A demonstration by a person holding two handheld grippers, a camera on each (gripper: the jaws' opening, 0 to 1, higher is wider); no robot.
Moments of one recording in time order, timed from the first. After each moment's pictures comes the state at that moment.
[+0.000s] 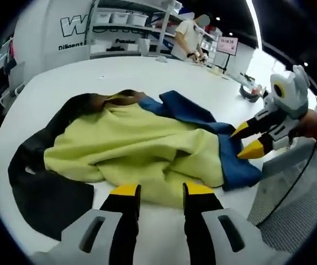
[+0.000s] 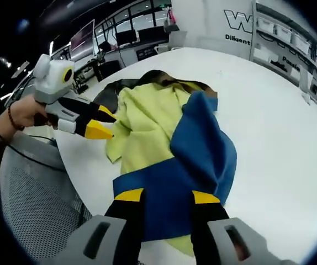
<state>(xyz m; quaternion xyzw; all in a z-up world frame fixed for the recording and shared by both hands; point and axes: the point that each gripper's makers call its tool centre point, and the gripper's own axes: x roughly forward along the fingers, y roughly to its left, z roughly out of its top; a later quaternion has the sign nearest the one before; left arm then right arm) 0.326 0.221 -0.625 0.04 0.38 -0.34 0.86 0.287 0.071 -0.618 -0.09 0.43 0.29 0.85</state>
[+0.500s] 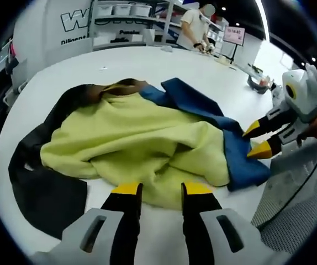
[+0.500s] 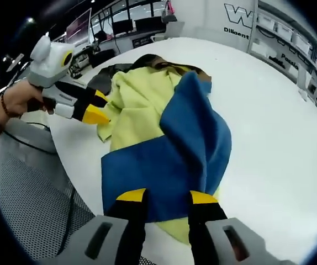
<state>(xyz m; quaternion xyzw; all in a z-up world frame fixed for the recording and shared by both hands) 0.322 0.213 -0.637 0.07 0.40 -0.31 0.86 0.271 0.055 -0.640 -0.14 0.47 0.28 0.83</state>
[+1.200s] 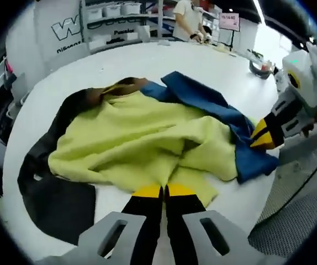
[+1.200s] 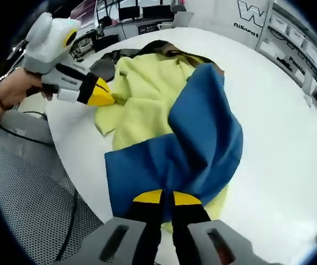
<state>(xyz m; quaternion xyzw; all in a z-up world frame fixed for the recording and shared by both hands) 0.322 0.229 -0.632 0.07 0.42 -0.30 0.85 0.268 0.062 -0.643 -0.13 0.50 0.27 0.81</state>
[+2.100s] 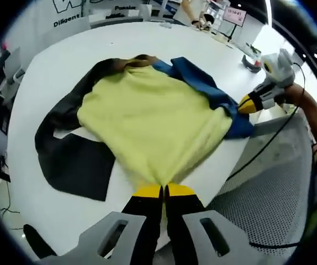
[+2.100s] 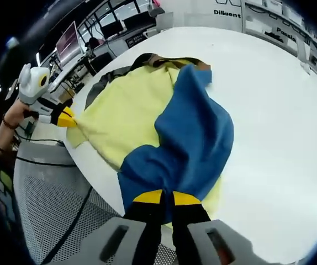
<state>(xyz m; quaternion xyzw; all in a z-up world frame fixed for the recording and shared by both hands) 0.262 0.311 -0.604 0.11 0.51 -0.34 0.78 0.254 0.062 -0.619 -0.04 0.53 0.29 0.80</state>
